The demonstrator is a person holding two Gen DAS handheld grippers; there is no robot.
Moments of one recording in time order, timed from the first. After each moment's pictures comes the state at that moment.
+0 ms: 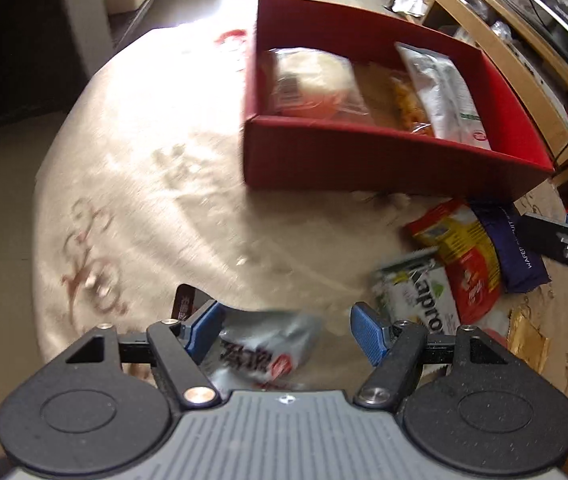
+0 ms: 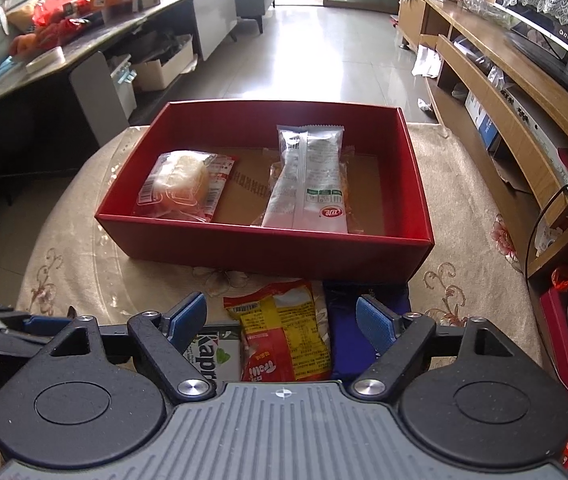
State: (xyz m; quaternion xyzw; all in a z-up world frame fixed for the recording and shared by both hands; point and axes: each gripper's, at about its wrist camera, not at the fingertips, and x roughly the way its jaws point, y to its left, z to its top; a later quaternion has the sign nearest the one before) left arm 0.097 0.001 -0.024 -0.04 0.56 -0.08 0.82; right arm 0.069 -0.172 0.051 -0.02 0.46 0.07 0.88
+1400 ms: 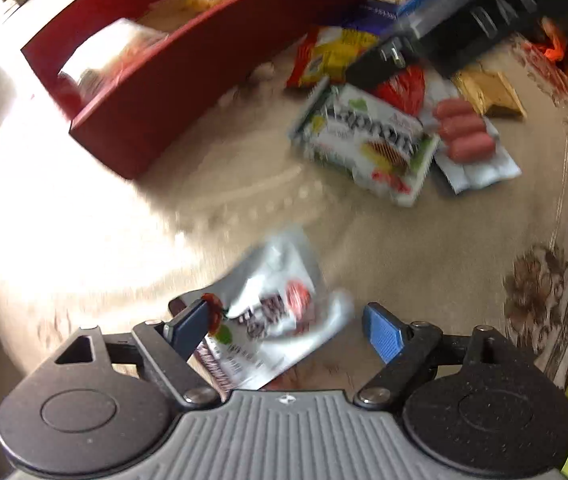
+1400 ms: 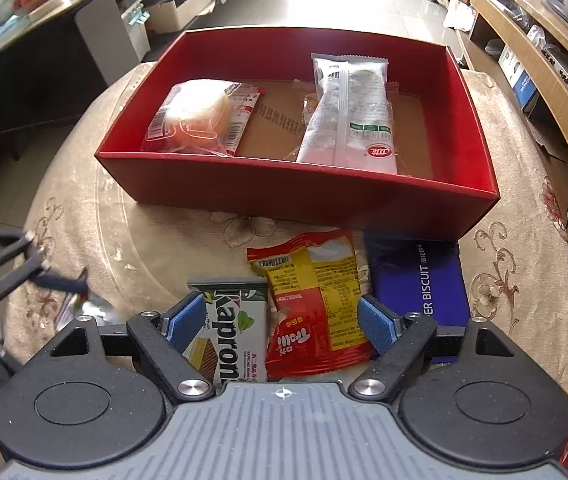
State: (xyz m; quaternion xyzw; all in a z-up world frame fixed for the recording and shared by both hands) left arm 0.069 -0.014 -0.054 0.26 0.56 -0.32 0.72; right arm 0.081 -0.154 0.016 -0.02 0.53 0.09 0.84
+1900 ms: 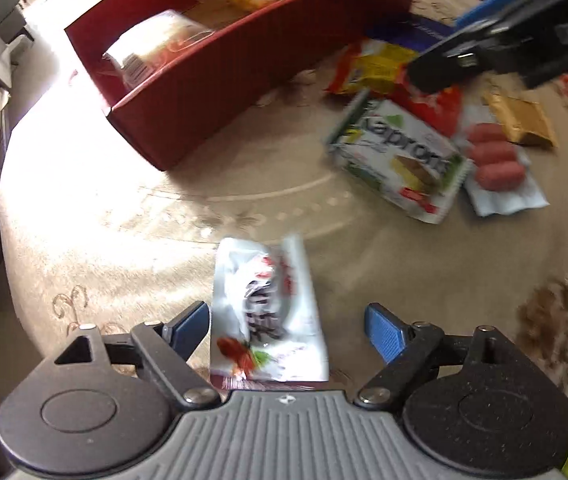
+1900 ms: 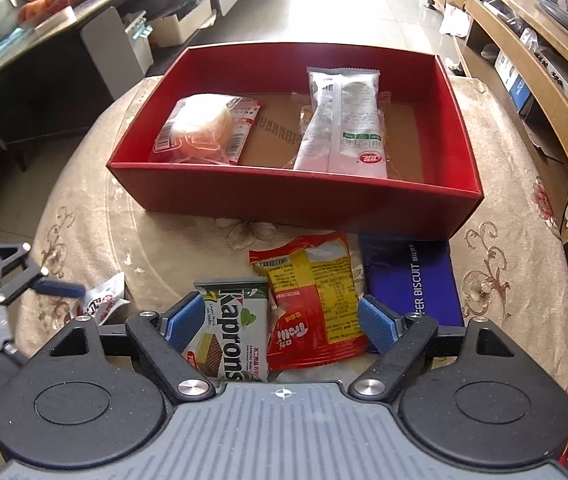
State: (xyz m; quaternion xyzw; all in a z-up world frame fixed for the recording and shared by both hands) left arm 0.074 -0.012 -0.058 0.23 0.56 -0.26 0.75; right arm 0.073 -0.162 0.027 -0.01 0.52 0.09 0.85
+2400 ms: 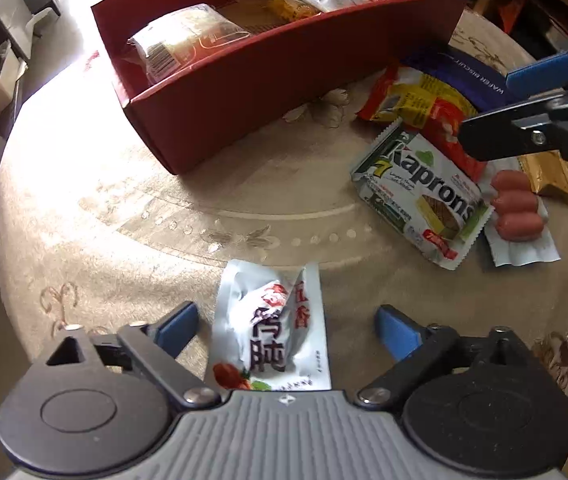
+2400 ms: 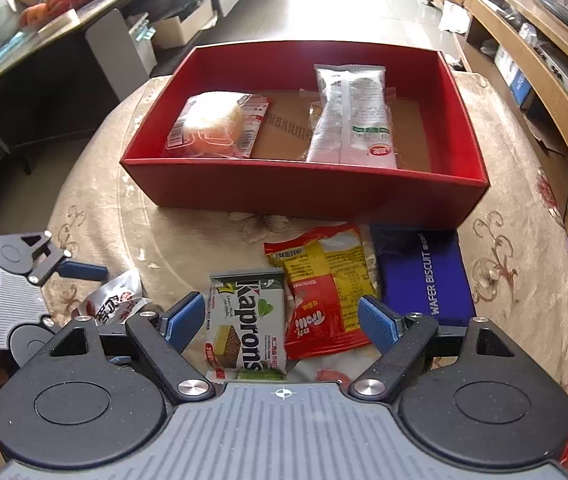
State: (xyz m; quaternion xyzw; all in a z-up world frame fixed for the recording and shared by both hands) left arm 0.095 -0.003 -0.057 0.17 0.56 -0.23 0.77; right arm 0.063 -0.154 0.029 0.00 0.52 0.09 0.85
